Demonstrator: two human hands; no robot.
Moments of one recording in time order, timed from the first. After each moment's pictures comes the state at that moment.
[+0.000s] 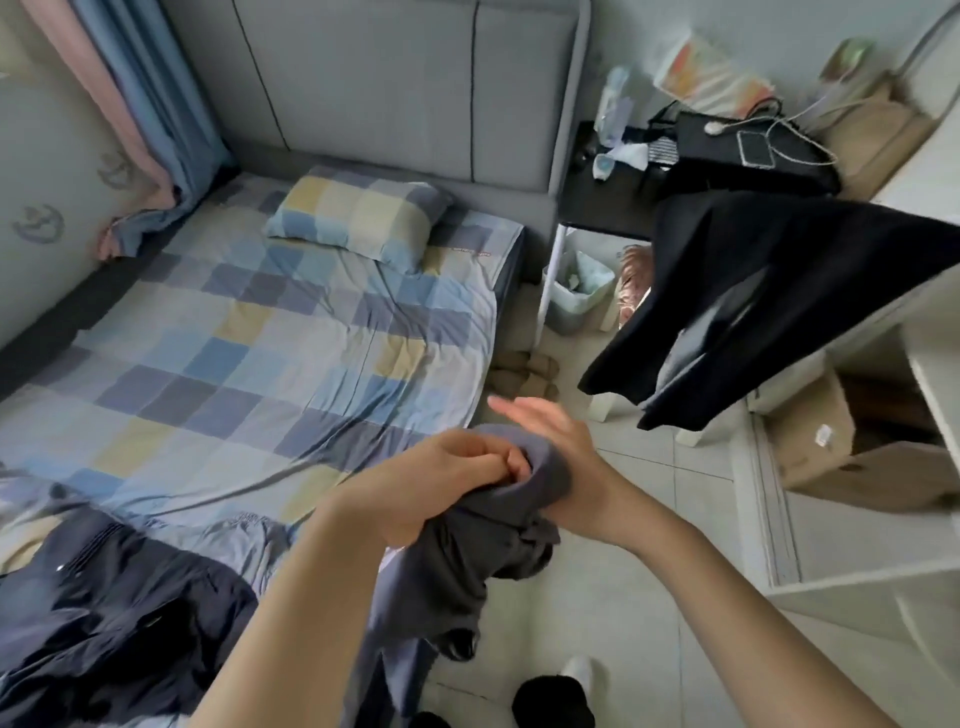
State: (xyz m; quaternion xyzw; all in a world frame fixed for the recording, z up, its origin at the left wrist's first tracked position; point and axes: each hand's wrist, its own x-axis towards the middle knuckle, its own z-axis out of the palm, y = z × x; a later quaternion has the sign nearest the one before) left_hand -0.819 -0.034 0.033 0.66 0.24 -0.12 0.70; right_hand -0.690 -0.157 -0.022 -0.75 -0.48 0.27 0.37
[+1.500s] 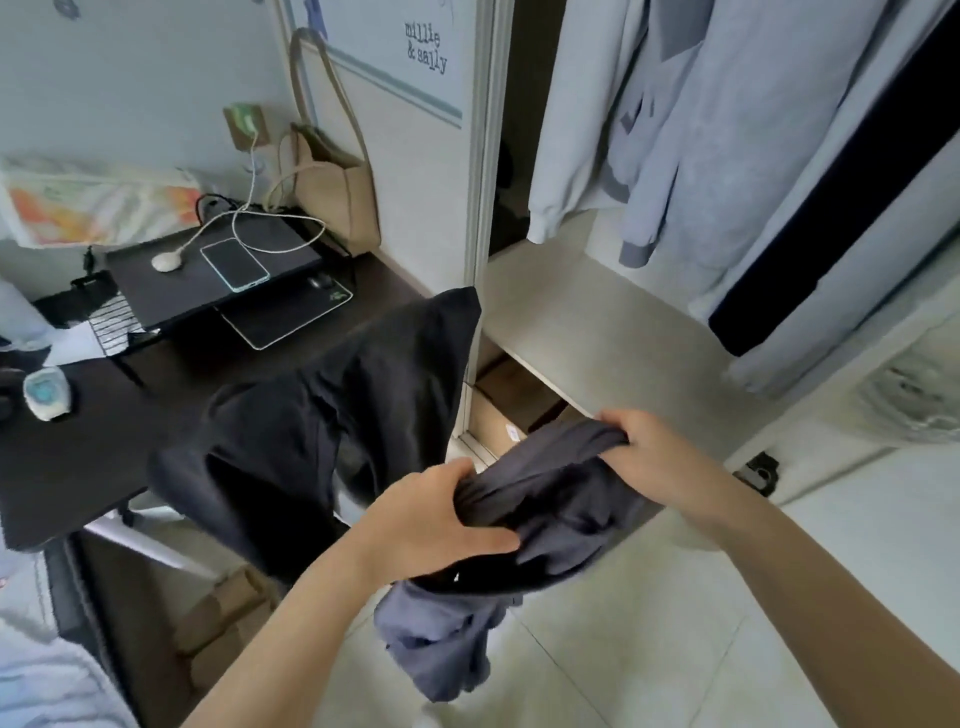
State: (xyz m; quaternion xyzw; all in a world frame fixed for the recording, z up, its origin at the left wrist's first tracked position) left_hand -0.224 -0.196 0.017 0.89 -0.20 -0.26 0.30; right_hand -0.249 -0.434 0.046 -0.91 0.12 0.11 0.37
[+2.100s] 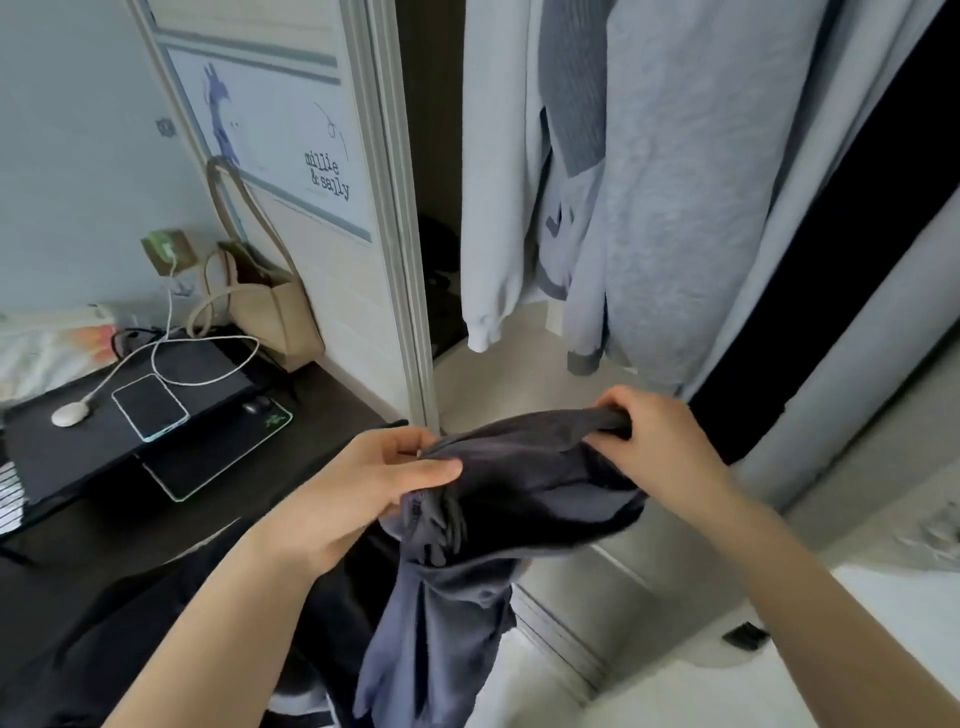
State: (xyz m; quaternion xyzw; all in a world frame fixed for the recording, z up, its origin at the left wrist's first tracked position) left_hand -0.058 -0.290 0.099 0.70 -0.14 -0.33 0.61; right_hand -0.120 -0.559 0.083 -0.96 0.13 -0.10 0.23
